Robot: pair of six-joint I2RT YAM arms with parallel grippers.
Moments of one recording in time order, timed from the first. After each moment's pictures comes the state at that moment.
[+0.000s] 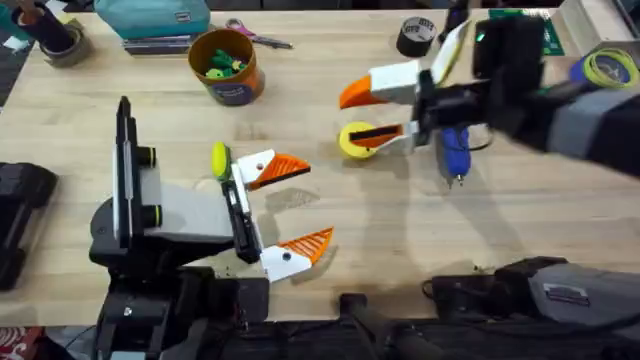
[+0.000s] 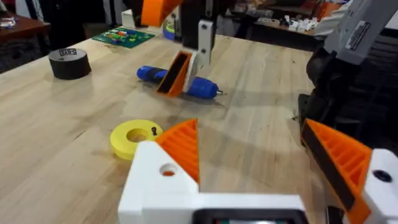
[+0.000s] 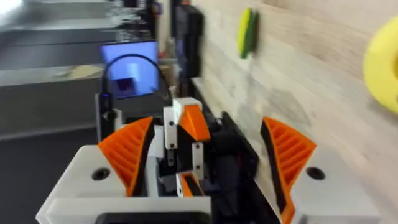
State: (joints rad) left arm -0.03 0.01 0.01 -0.14 1.21 0.03; right arm 0.23 1.40 0.73 -0.05 -1.20 0.85
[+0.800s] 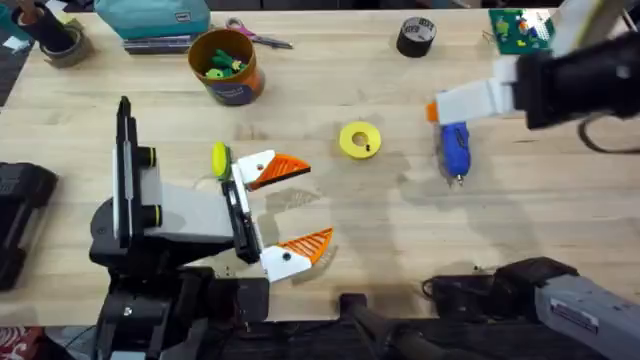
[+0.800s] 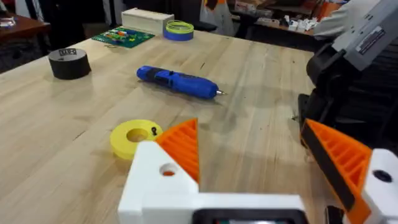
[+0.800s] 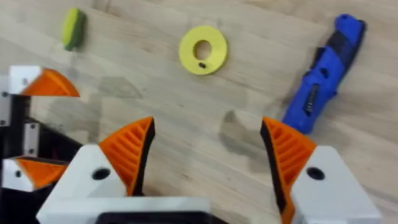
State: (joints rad) left arm -0.03 0.01 0.01 -0.14 1.21 0.03; right arm 0.19 1.10 1.27 -1.24 -0.35 0.03
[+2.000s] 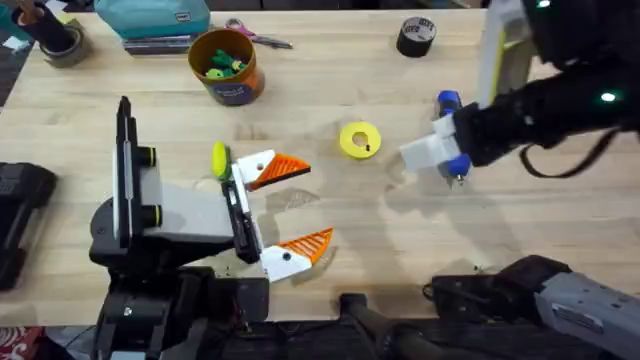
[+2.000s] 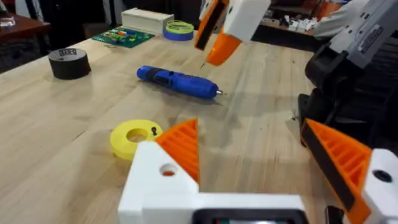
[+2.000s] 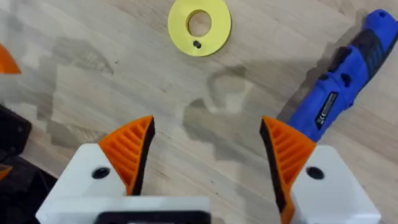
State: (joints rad) left arm -0.03 0.01 0.01 -0.14 1.21 0.03; right arm 0.40 1.12 1.11 -1.14 -0.15 0.00
